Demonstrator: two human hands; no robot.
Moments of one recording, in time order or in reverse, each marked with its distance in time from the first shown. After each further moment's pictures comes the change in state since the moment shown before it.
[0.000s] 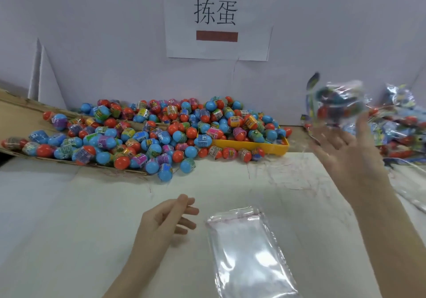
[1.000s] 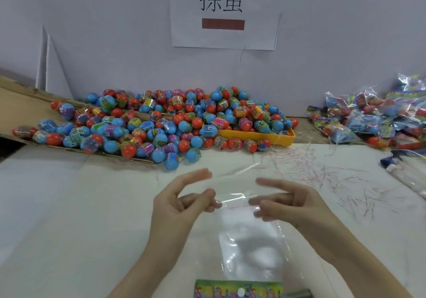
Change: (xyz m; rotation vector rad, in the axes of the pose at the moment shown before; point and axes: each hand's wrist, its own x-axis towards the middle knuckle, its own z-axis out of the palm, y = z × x) left_hand -0.015 0.018 0.016 -0.072 -0.044 0.195; right_hand -0.073 0.062 0.005 -0.500 -0.458 0.215
